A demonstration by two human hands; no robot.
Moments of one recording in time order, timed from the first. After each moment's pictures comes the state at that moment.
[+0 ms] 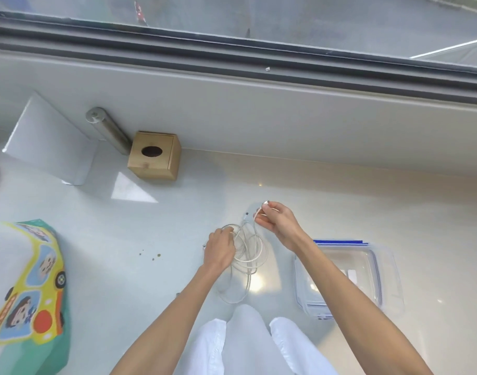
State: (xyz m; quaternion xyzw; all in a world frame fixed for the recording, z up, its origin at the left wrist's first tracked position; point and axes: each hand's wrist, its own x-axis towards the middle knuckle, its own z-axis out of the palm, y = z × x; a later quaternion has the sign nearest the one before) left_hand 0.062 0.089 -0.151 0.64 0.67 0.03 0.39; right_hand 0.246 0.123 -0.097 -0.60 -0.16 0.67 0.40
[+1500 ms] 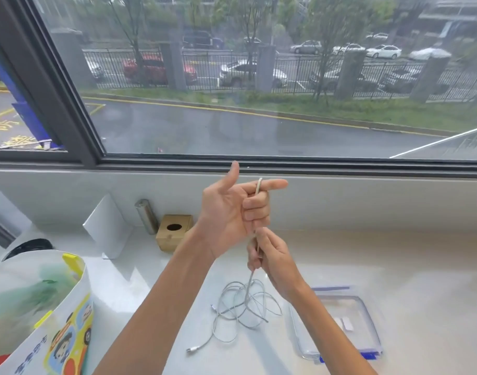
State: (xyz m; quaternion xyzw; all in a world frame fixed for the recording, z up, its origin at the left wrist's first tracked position) left_hand 0.065 0.052 0.244 0.39 0.11 0.30 0.86; right_hand 0.191 -0.006 0.131 -0.41 -0.50 0.53 0.55
